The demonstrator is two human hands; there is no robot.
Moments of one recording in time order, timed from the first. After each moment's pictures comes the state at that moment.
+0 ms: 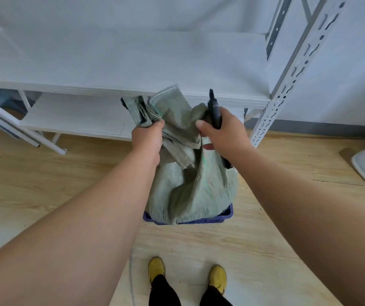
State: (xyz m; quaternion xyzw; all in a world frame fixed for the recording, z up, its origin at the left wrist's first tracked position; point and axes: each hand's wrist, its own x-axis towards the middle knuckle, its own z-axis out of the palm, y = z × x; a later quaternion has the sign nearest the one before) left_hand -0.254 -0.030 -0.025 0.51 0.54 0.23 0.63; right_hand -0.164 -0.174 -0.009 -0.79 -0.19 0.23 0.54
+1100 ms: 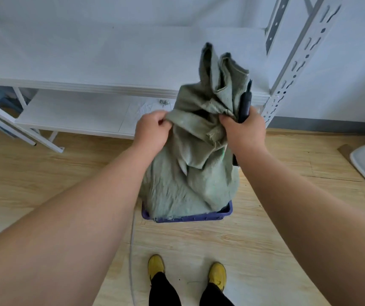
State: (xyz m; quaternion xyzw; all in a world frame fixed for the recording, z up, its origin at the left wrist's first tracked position) left_hand -0.258 -0.018 -0.036 0.85 0.31 0.19 0.38; right_hand -0.161 -0.191 -0.010 -0.81 -0.06 0.11 0.57
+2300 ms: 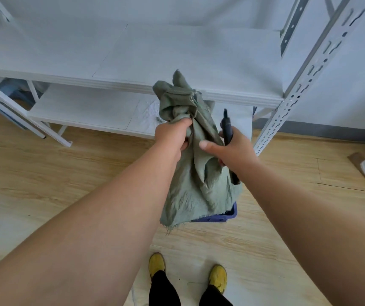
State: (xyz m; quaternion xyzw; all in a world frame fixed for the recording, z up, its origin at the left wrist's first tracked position) left_hand -0.240 -0.047 -0.028 0.49 0.53 0.16 0.68; right_hand -0.180 -0.186 -0.039 -0.80 -0.17 0.29 0.49
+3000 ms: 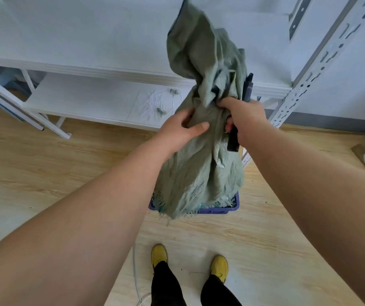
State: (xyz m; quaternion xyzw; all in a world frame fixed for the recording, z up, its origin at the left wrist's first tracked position) left_hand -0.261 -0.024 -0.052 0.77 0.30 0.01 0.56; right_hand -0.151 -0.142 -0.015 -0.72 0.04 0.29 0.63
